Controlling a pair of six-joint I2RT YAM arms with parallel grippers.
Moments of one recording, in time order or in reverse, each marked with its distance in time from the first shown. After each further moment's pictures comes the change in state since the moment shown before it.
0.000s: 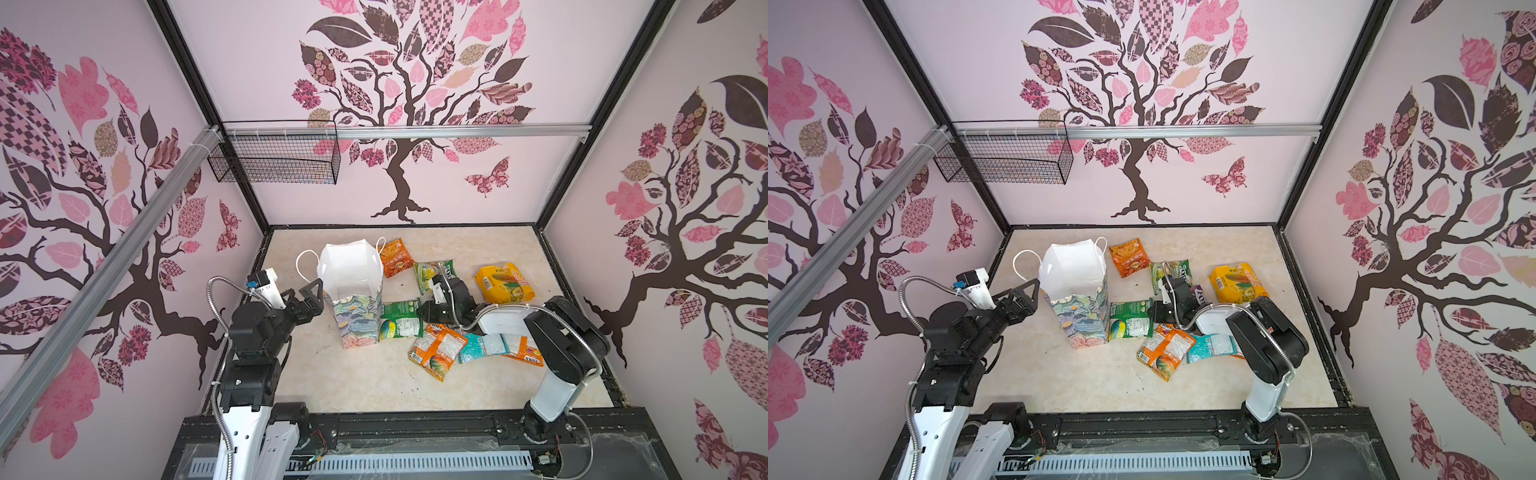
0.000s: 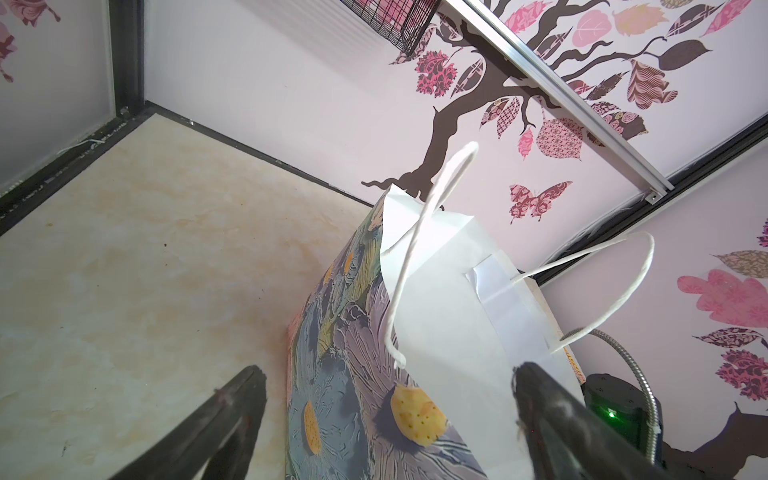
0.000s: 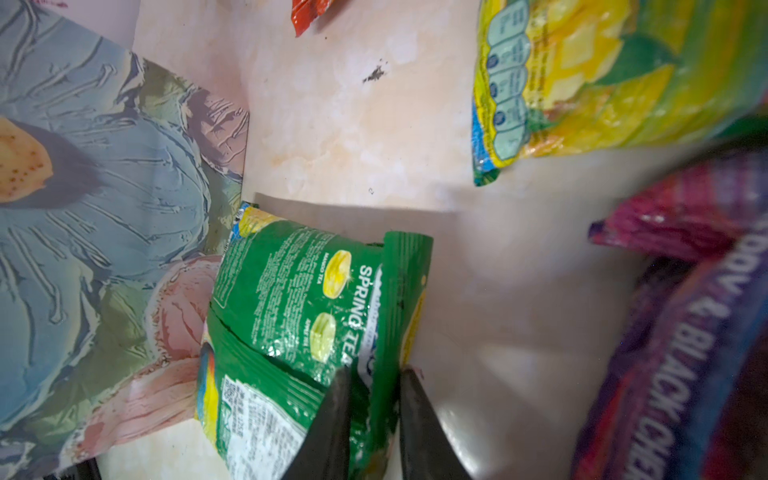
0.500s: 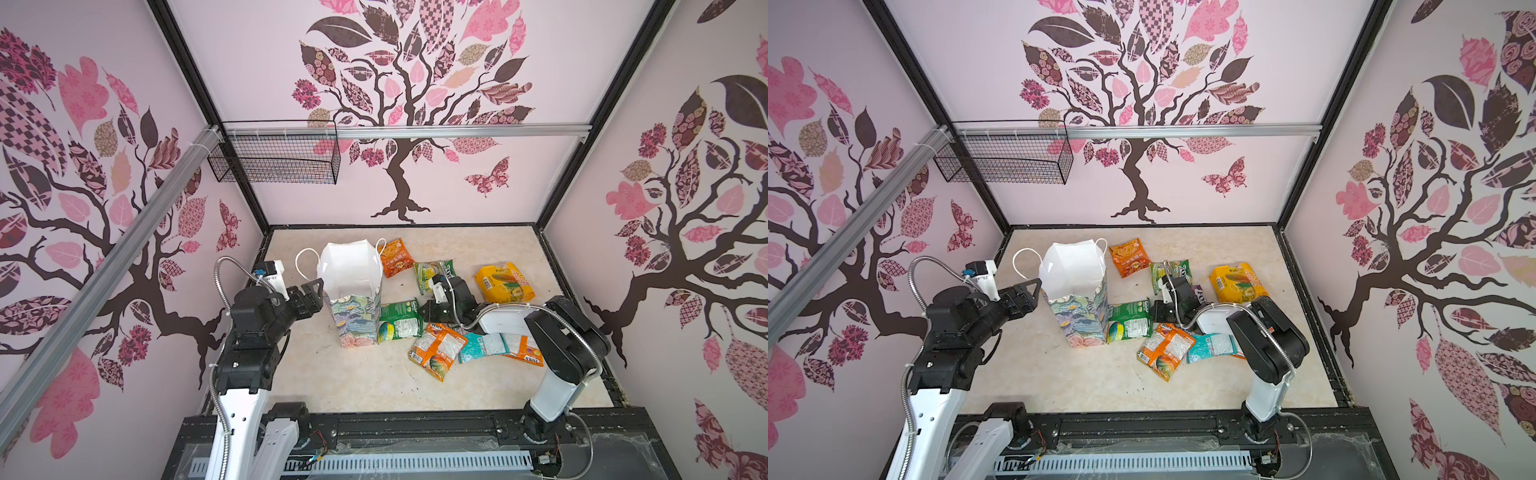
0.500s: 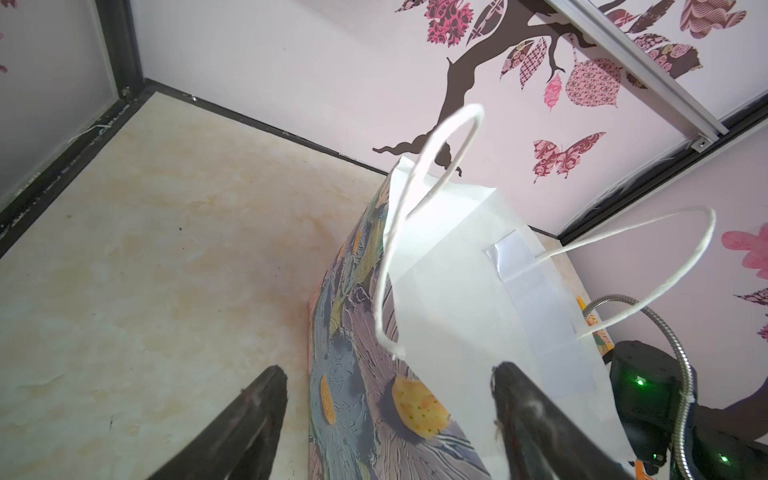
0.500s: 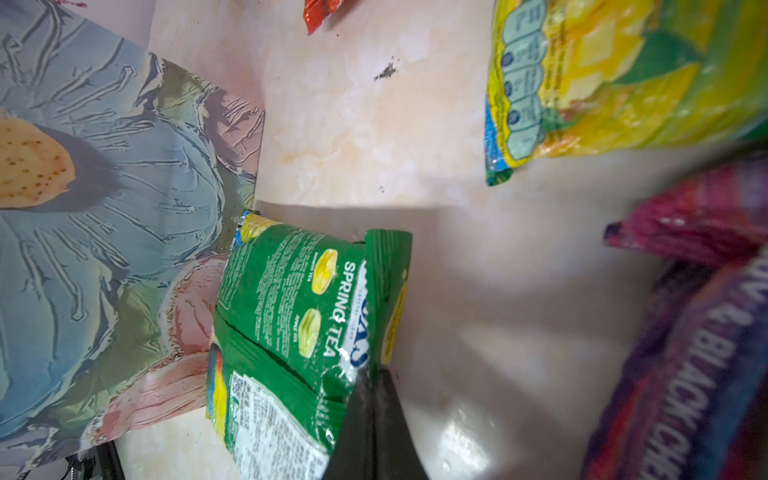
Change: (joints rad) left arm 0.000 0.129 0.127 -0.136 0.034 0.114; right arm -0.011 -0.003 0.000 0.006 -0.047 -0.001
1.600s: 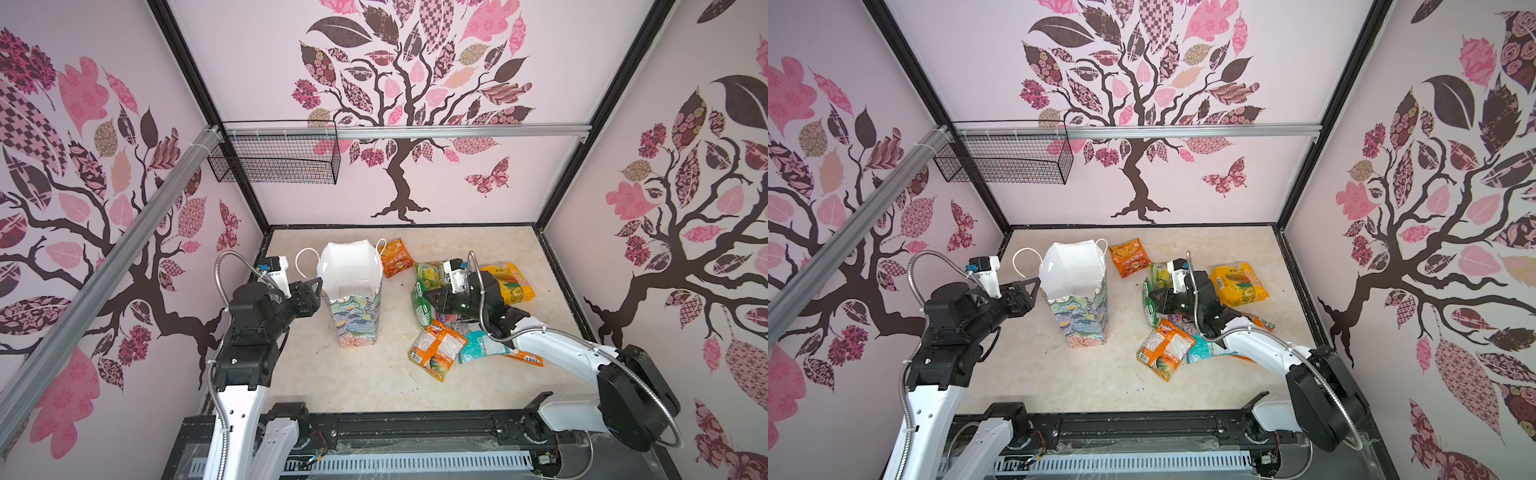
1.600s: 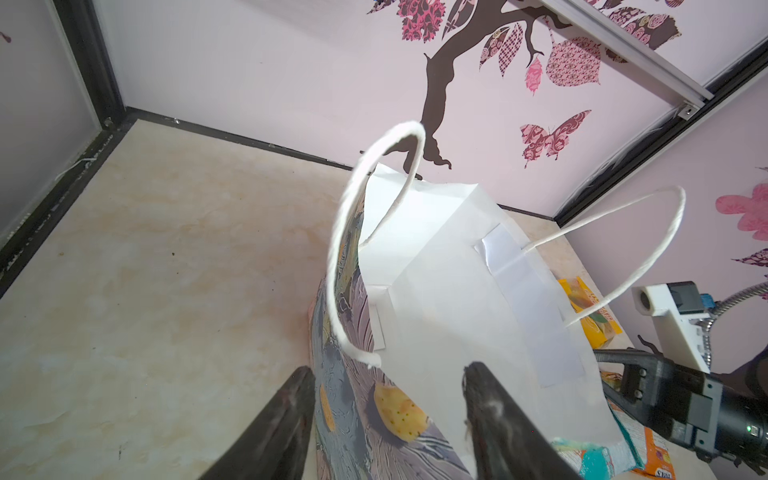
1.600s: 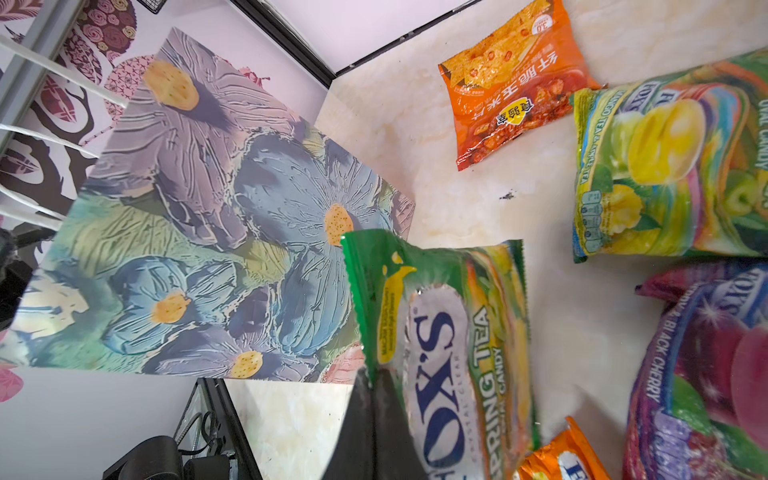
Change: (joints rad) left arm 0.000 0.006 0.032 -0.006 0.023 0.078; right arm 0.010 -0.443 -0.079 -0.026 -0.013 0.079
